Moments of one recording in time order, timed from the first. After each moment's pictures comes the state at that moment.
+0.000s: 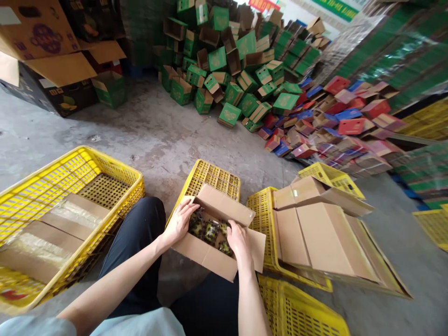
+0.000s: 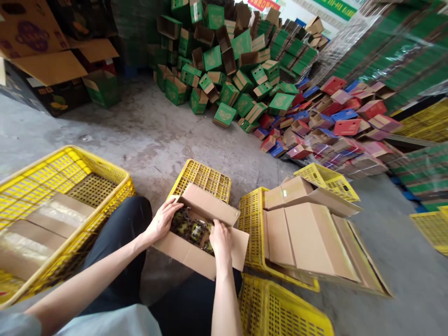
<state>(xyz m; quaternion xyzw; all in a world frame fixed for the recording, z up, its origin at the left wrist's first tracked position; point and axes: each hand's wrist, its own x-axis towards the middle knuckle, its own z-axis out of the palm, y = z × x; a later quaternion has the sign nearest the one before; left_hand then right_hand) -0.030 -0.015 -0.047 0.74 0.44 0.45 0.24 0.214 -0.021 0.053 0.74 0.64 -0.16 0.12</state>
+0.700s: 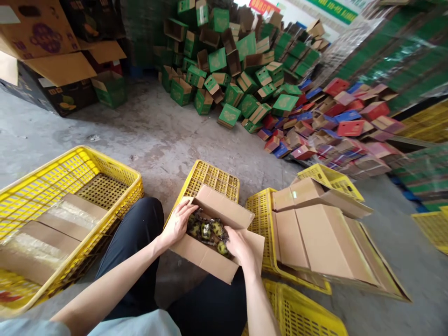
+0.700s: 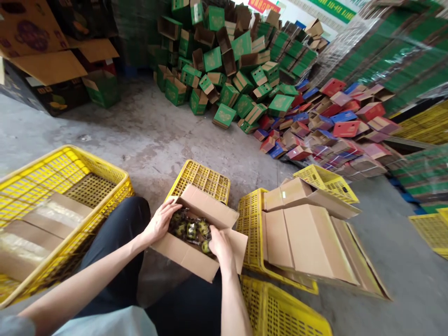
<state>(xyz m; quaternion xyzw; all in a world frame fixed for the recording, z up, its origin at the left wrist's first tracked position) -0.029 -0.015 -0.044 0.74 0.43 0.45 0.24 0.230 -0.022 0.062 0.70 0.67 -0.18 0.19</state>
